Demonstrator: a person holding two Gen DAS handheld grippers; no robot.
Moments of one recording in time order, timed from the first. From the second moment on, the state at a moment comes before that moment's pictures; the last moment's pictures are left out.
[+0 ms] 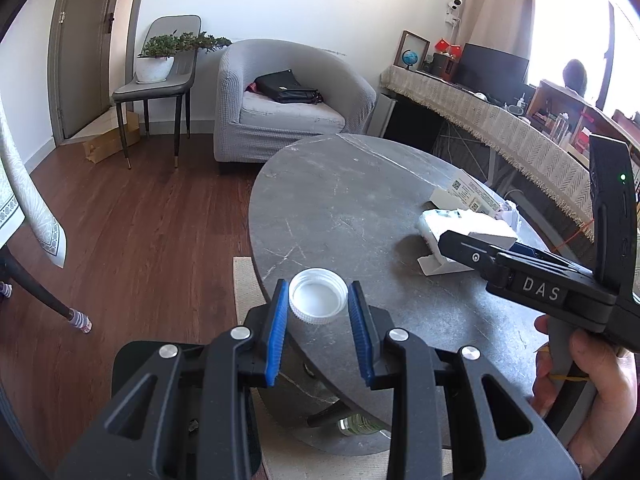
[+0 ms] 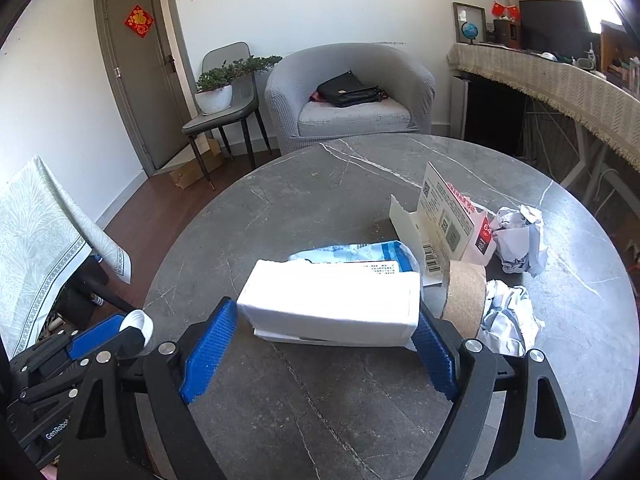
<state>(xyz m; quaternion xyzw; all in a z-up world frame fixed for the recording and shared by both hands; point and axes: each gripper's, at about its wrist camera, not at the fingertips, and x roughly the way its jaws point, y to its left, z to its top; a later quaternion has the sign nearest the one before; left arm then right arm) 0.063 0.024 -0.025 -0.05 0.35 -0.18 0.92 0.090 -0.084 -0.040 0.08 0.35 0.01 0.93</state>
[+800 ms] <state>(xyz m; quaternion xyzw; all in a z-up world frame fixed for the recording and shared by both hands) 0.058 0.076 -0.022 -0.07 0.35 -0.15 0.92 0.107 -0.074 -0.029 0.28 0.34 0.15 0.89</state>
